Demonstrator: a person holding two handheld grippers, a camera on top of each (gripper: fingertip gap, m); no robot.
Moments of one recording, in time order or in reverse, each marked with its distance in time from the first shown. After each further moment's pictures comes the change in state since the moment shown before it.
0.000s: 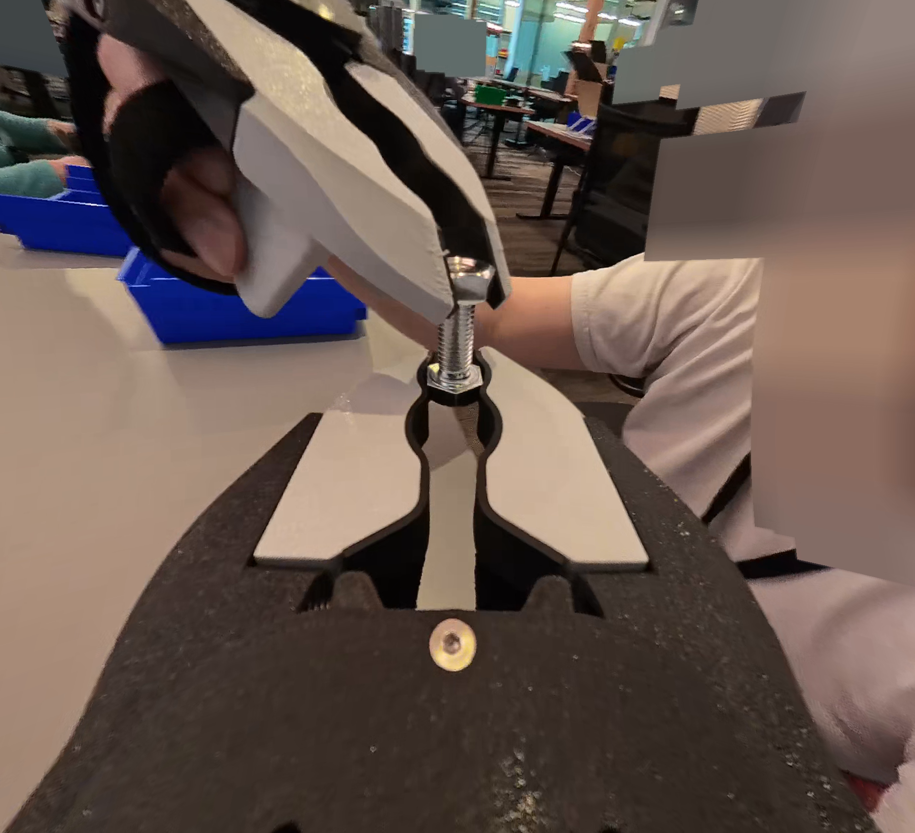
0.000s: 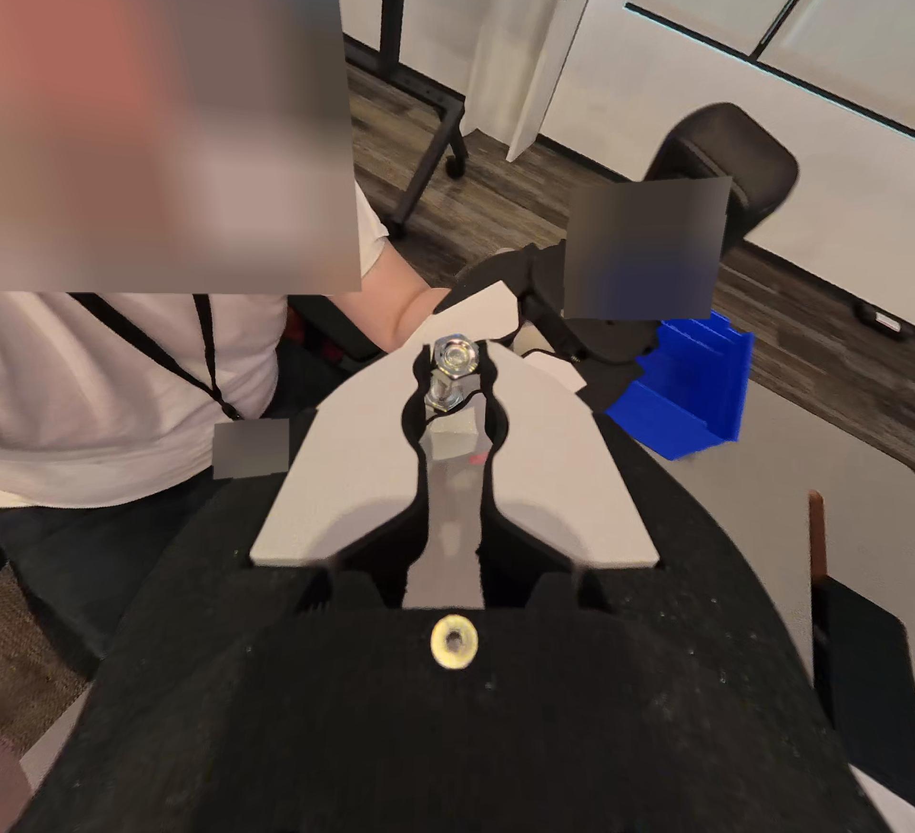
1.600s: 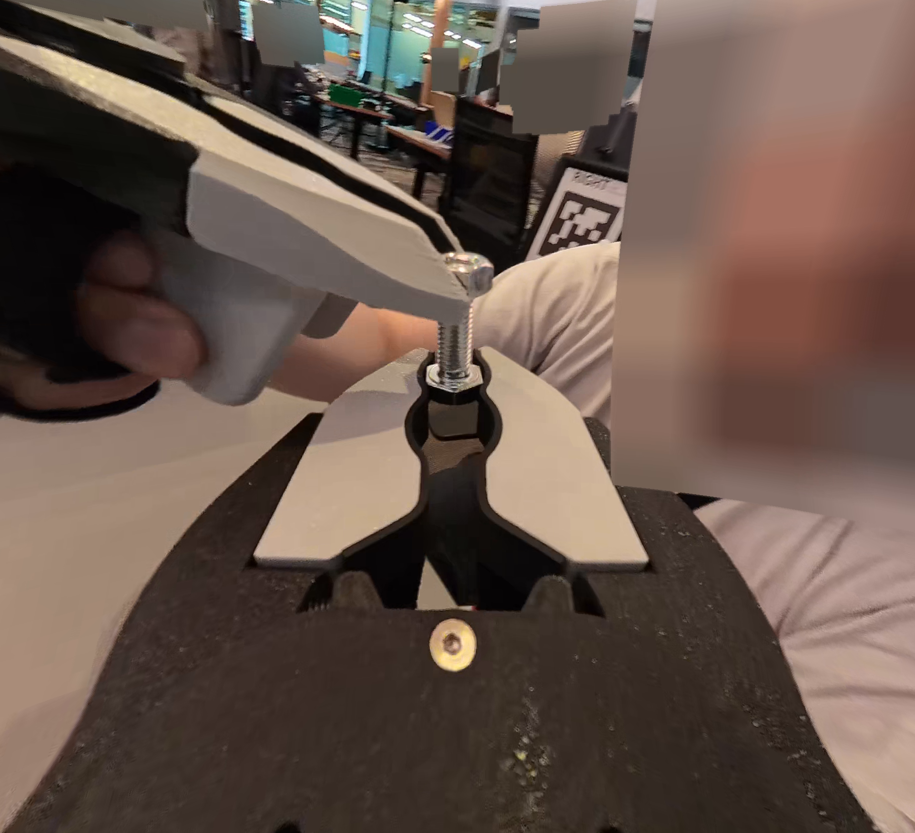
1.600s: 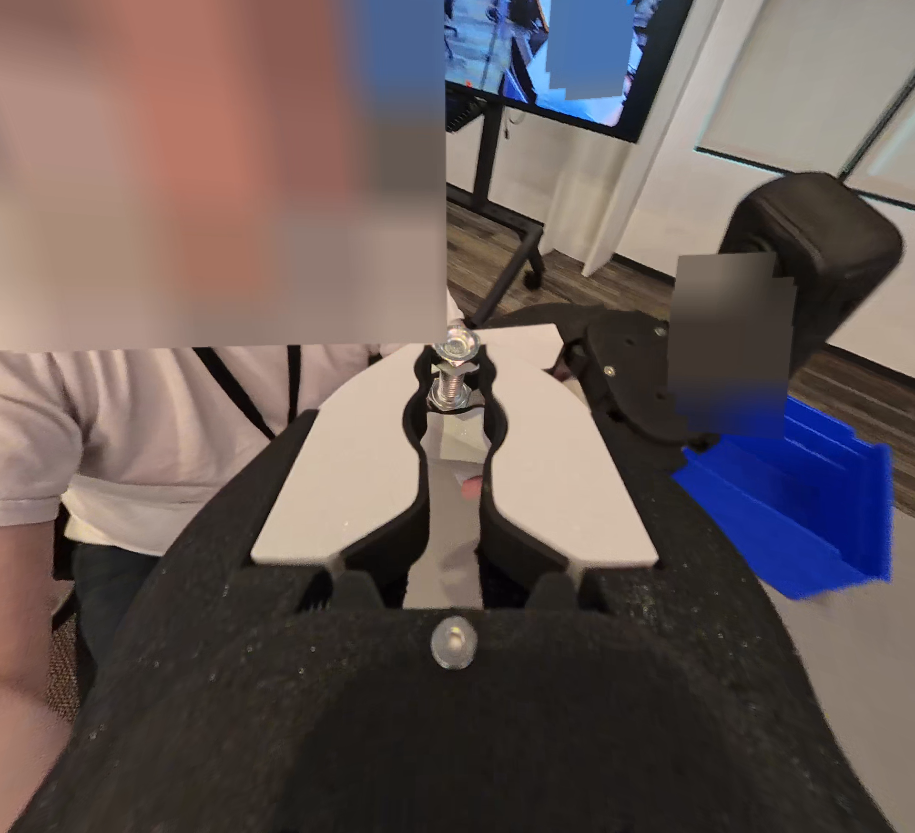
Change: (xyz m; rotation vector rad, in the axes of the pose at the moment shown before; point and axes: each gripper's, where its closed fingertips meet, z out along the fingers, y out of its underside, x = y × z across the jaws) left arm 0.039 0.002 0.007 0.009 0.315 -0.086; right arm -0.025 -0.009 0.007 0.271 -0.215 0.032
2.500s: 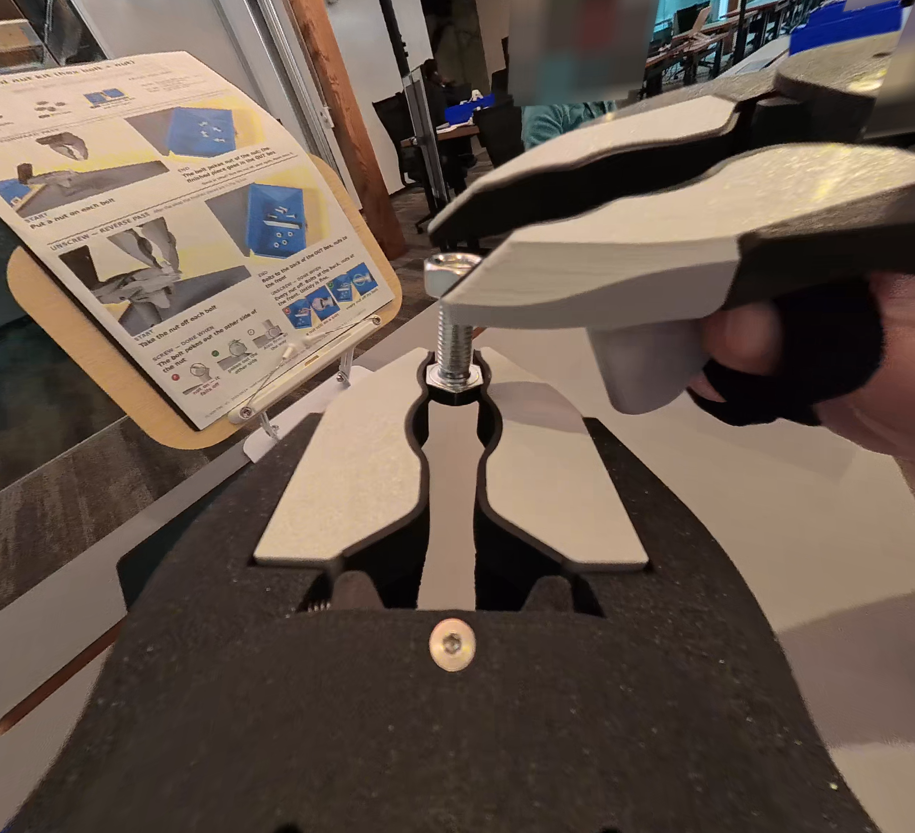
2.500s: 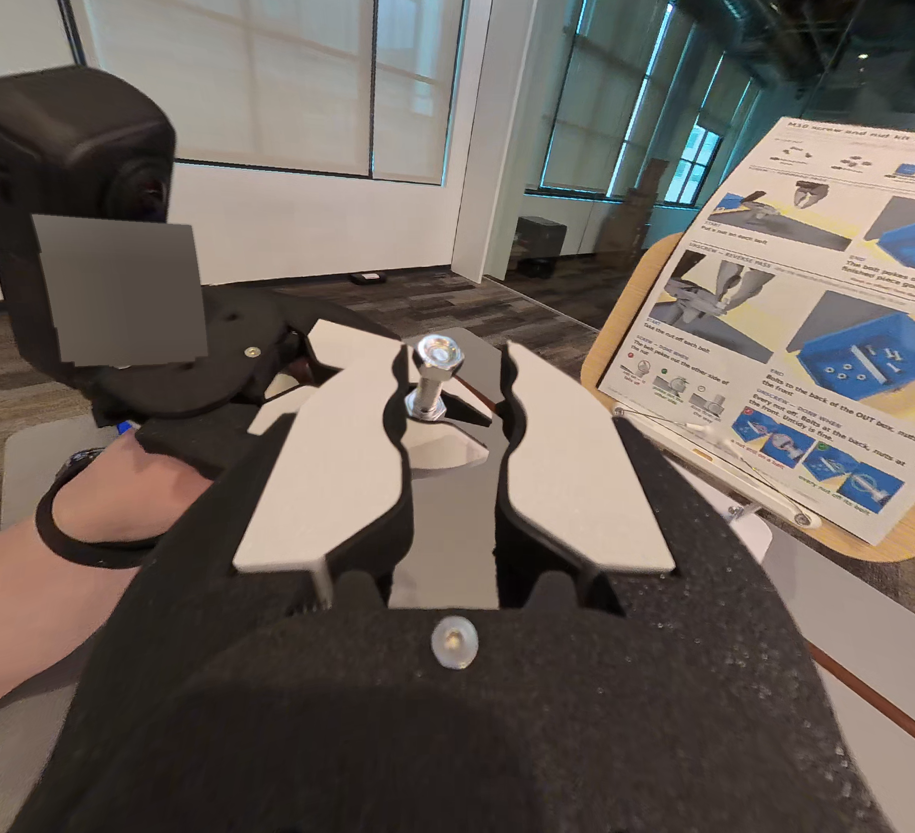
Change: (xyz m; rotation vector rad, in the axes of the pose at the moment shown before) left arm -0.118 -0.030 -0.121 -0.025 -1.429 0.331; right arm 0.106 0.013 -0.076 -0.056 1.423 0.065
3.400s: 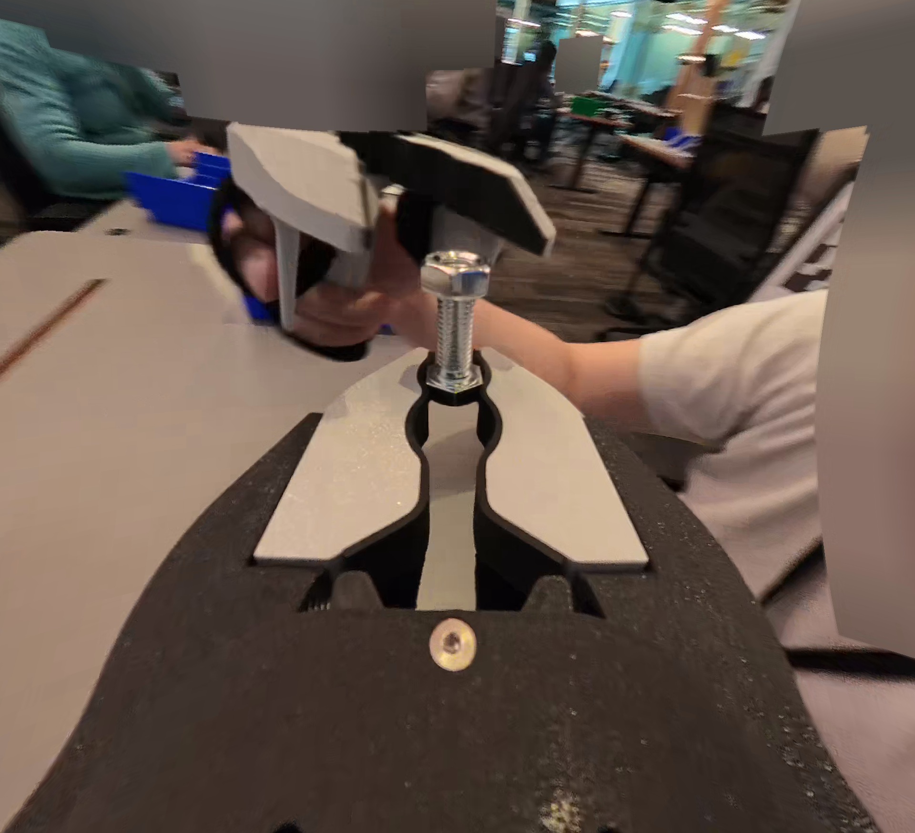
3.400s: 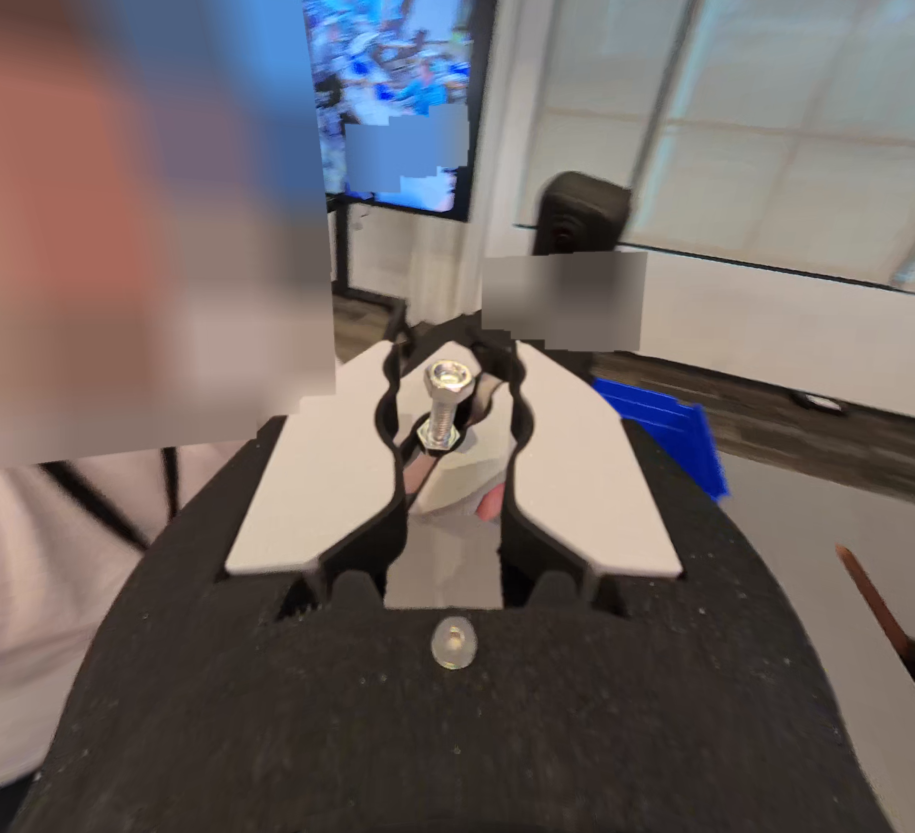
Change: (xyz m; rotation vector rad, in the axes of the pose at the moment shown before) left arm 0.100 -0.012 -0.044 -0.008 0.916 -0.285; right arm -0.046 -0.013 -0.062 0.187 -1.020 0.116
